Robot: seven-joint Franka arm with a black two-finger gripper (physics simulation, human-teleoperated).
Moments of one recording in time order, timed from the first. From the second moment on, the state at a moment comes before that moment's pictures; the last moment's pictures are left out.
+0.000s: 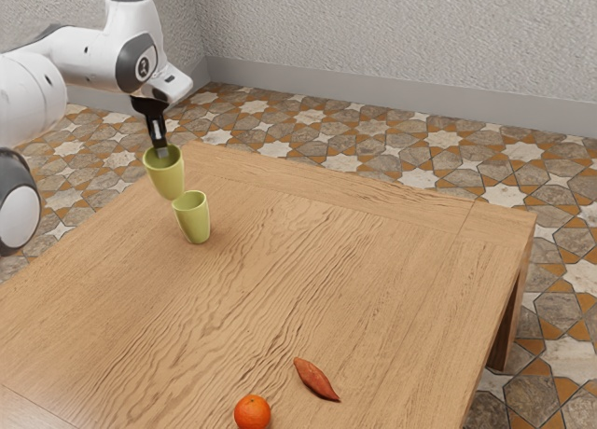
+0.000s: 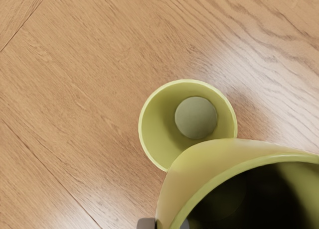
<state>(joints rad) -0.01 0.51 0.32 -1.30 -0.01 1.93 1.06</state>
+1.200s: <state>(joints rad) -0.02 0.53 0.30 -1.27 -0.09 1.92 1.25</state>
